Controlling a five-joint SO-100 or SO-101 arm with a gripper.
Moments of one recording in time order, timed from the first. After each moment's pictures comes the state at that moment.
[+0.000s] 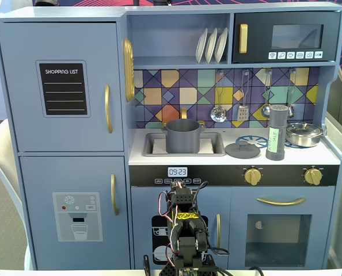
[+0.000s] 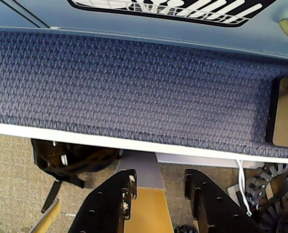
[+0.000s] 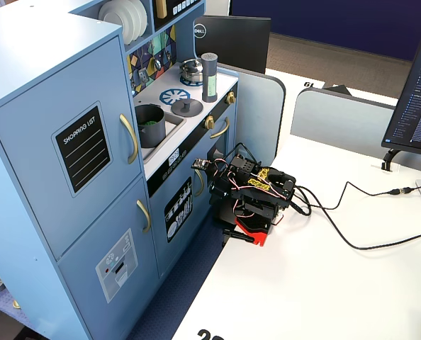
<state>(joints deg) 2.9 184.2 178.9 75.8 -88.7</state>
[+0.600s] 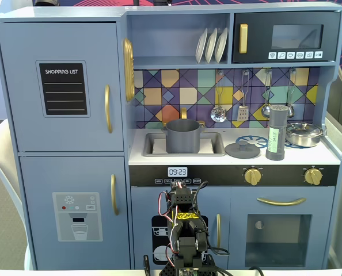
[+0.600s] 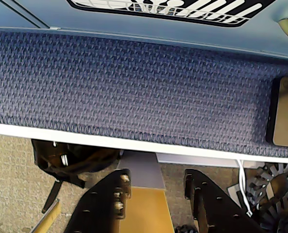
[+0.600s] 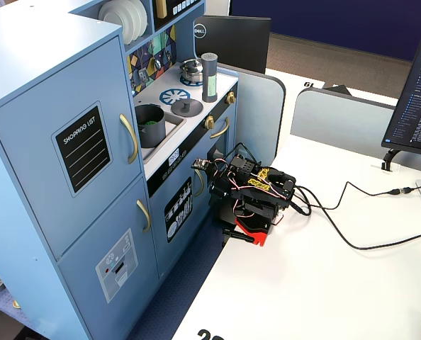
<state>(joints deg) 2.9 184.2 178.9 75.8 -88.5</state>
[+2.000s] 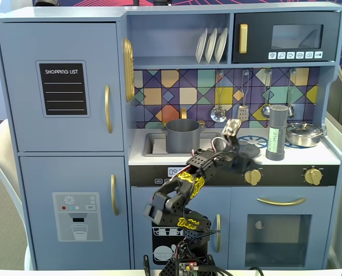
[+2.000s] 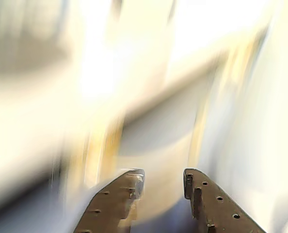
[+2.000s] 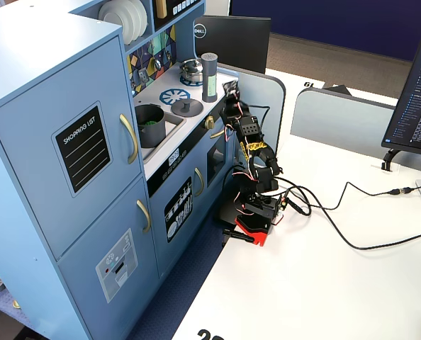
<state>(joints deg) 53.3 150.0 134.3 28.9 -89.3</state>
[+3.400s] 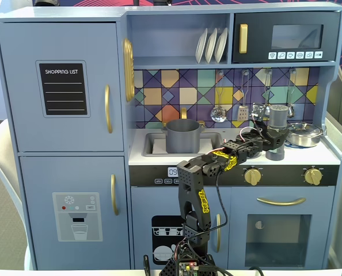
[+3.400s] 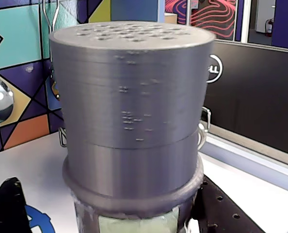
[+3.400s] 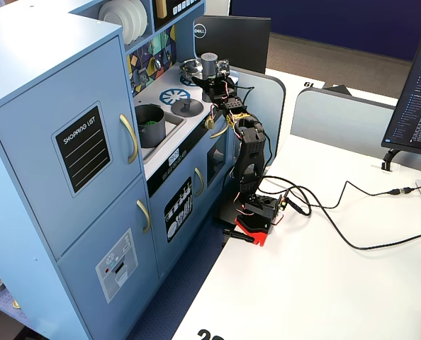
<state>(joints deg) 51.4 99.9 102.2 -5.4 -84.4</state>
